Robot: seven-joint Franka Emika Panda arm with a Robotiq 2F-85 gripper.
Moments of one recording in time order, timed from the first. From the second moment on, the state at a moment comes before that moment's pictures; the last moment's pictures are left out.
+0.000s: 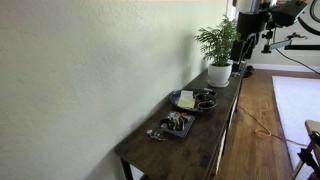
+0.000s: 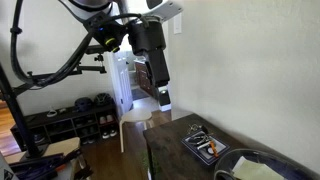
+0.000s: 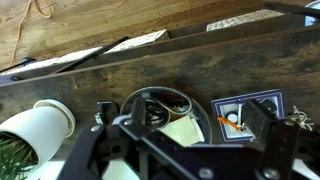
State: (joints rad) arm -0.21 -0.43 0.05 -2.58 -0.29 2.26 0.25
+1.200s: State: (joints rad) arm -0.17 -0.31 0.08 -2.54 -0.29 2.28 0.39
